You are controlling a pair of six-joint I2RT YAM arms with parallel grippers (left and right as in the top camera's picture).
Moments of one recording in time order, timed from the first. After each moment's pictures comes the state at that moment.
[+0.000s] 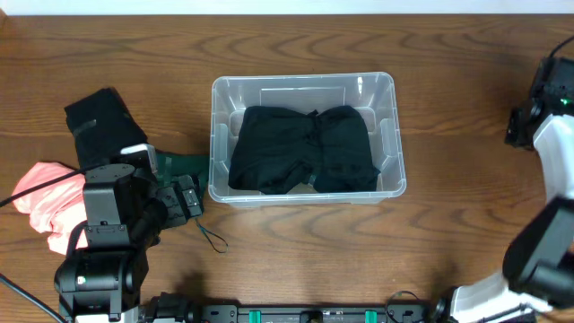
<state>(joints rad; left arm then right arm) 0.02 0.77 0.95 -1.01 0.07 -0.24 -0.36 1.77 1.32 -0.70 0.58 -0.06</state>
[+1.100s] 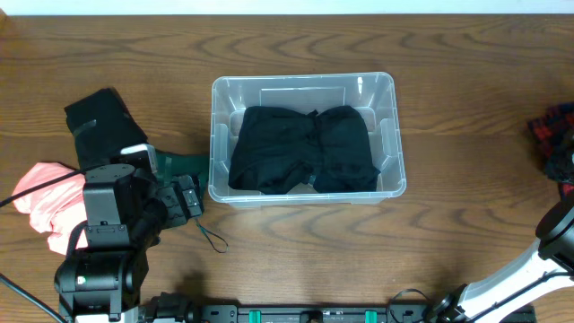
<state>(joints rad) 0.02 0.77 0.95 -1.02 0.07 -0.24 -0.68 2.04 1.31 -0.47 0.43 -0.19</state>
